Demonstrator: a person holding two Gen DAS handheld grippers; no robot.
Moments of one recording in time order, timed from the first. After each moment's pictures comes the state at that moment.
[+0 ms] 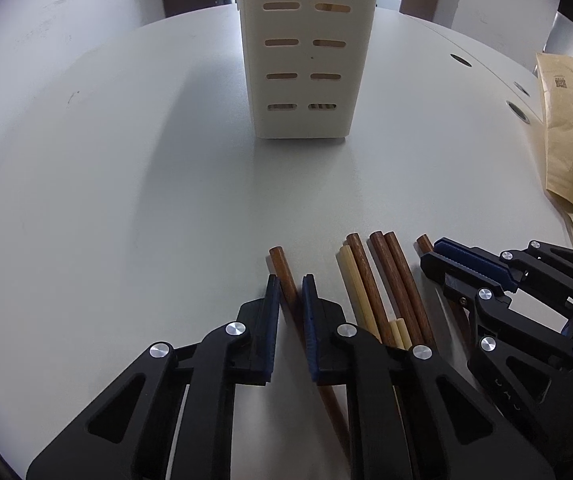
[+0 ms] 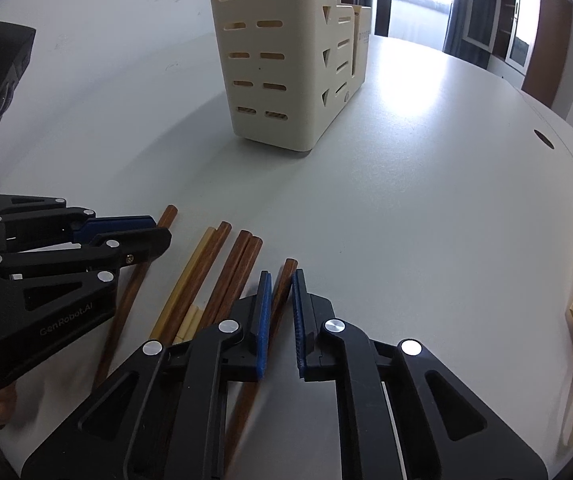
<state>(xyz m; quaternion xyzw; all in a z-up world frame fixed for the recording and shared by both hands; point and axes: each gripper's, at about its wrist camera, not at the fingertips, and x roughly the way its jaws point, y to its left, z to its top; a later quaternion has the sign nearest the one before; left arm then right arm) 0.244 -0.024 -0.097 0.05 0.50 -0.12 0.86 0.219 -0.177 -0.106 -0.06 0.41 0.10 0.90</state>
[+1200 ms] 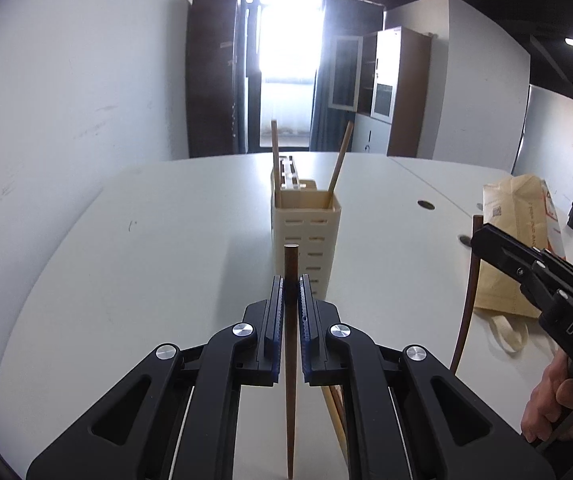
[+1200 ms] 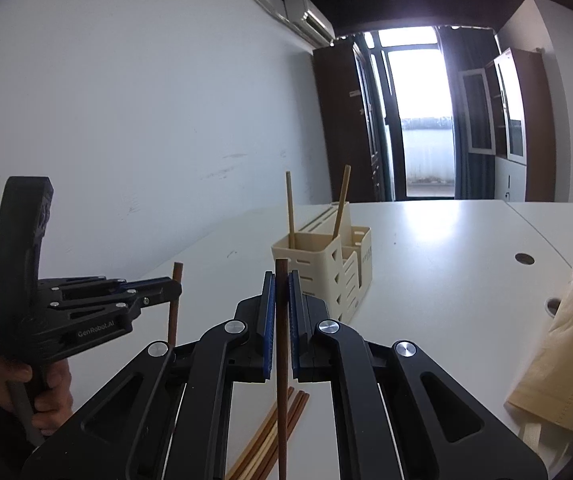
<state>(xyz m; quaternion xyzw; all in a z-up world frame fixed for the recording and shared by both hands) 0.158 0.015 0.081 0.01 0.27 -0.12 0.96 0.125 -0.206 0.064 0.01 0.13 0.18 0.98</state>
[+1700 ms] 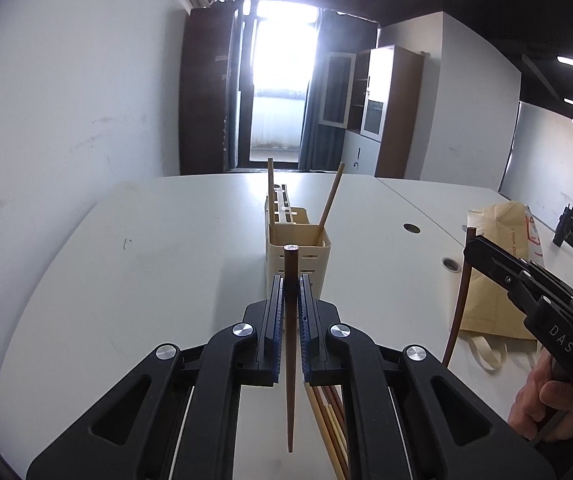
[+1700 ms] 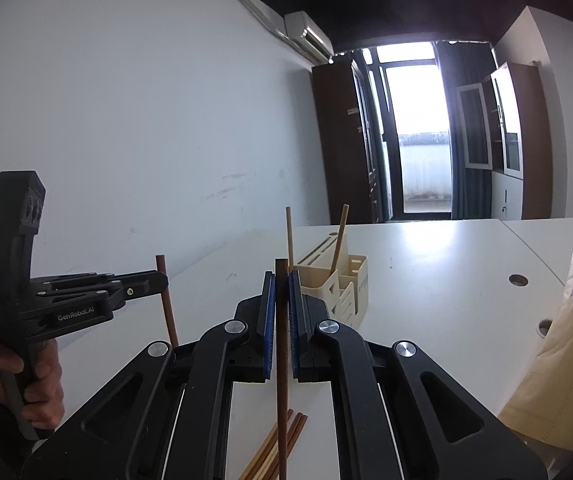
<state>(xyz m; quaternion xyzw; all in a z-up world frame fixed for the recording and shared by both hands) 0.160 0.025 0.105 -0.01 0.25 -0.15 0.96 0.131 -0.213 0.084 0.02 0.11 0.17 0.98</state>
